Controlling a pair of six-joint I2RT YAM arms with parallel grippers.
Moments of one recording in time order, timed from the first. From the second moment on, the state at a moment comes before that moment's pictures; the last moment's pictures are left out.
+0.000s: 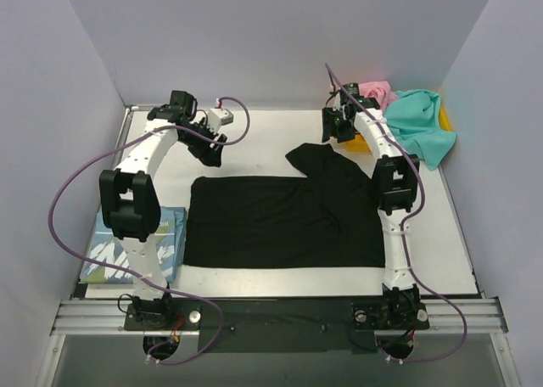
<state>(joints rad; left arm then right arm) -0.16 1.98 1.78 -0.90 0.48 0.57 0.16 2.42 2.27 -0.84 -0.09 0.09</state>
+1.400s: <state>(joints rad) -0.13 2.08 1.68 -1.12 0.32 1.22 0.18 1.74 1.59 -0.86 -0.25 0.10</state>
